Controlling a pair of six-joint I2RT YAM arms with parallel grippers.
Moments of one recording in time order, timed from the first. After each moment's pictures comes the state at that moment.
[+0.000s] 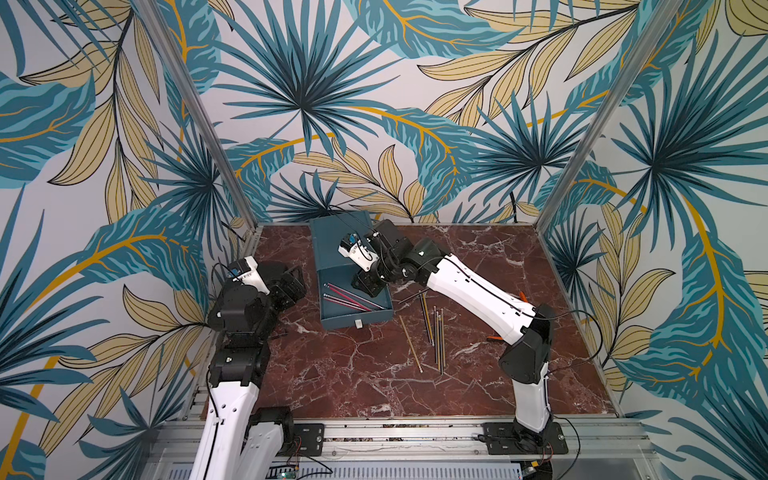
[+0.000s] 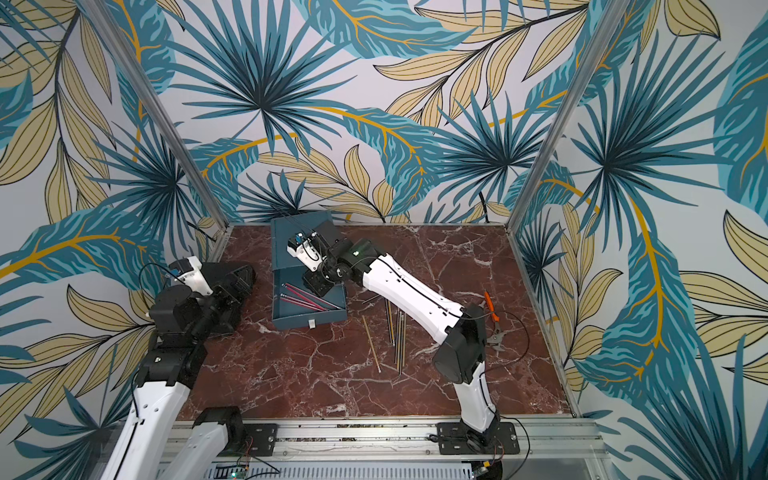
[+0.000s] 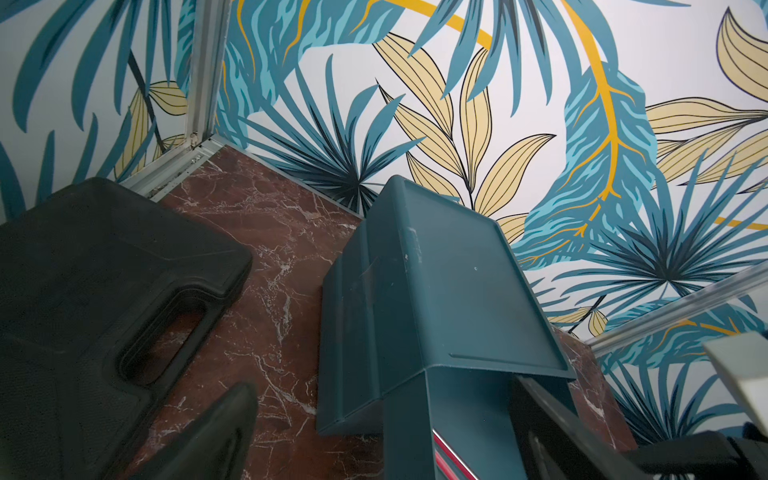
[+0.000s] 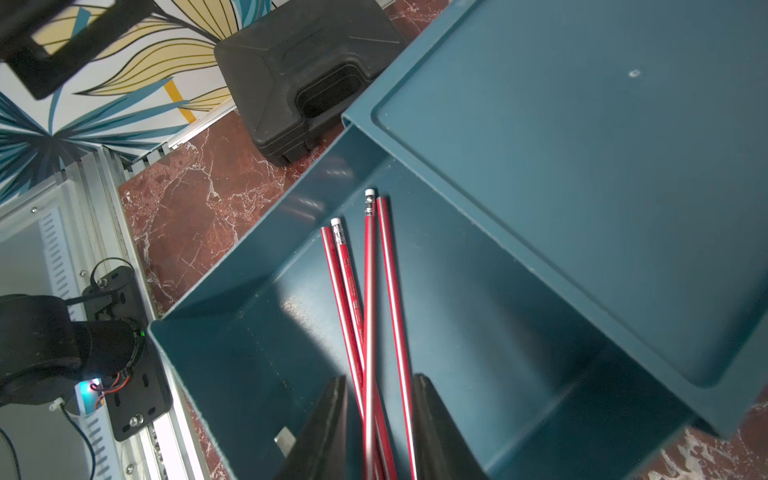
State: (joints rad) left arm 0.06 0.70 0.74 -0.27 0.13 -0.56; right arm 0.85 2.01 2.11 -0.94 -0.15 -0.03
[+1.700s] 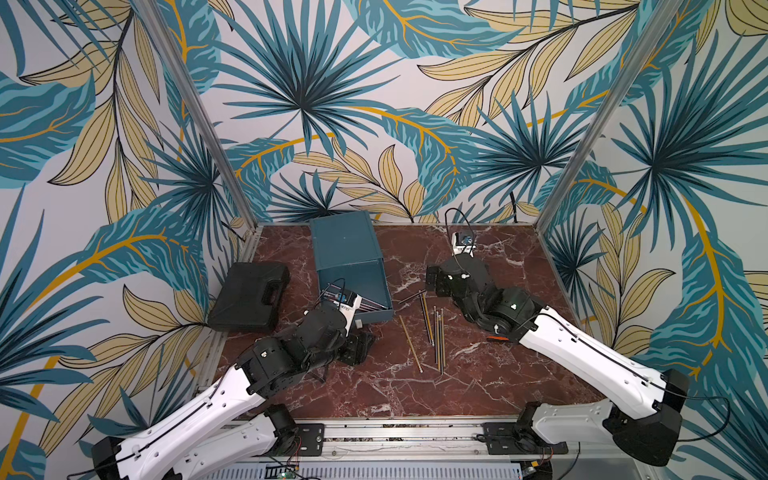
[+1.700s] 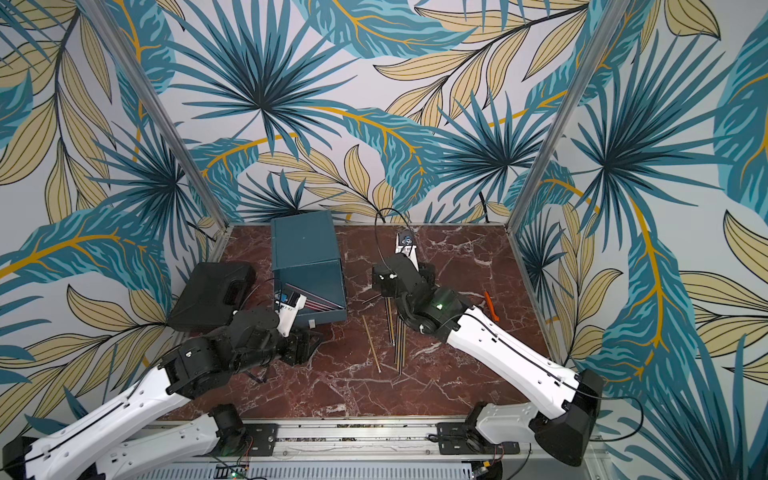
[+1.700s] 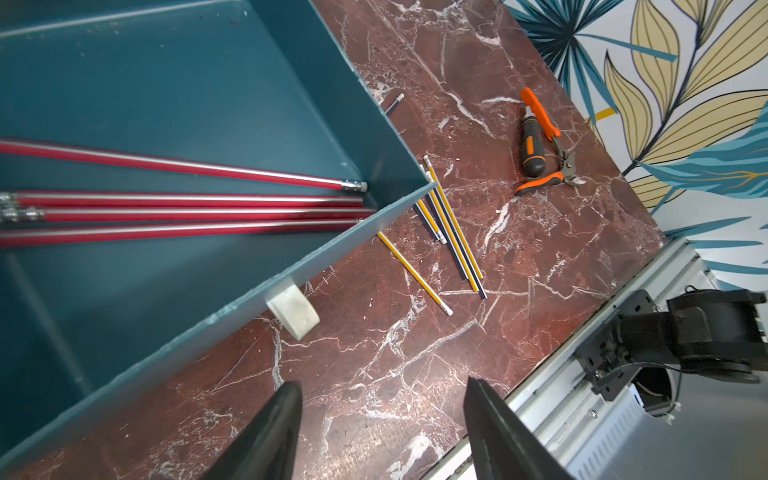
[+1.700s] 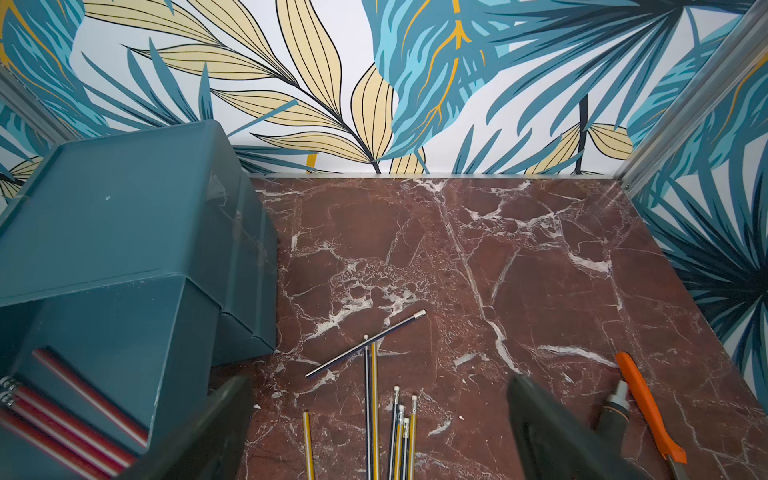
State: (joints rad) left arm -0.87 0.83 0.87 -0.75 -0.09 -0.50; right arm 0.82 1.29 1.31 -0.62 0.70 0.46
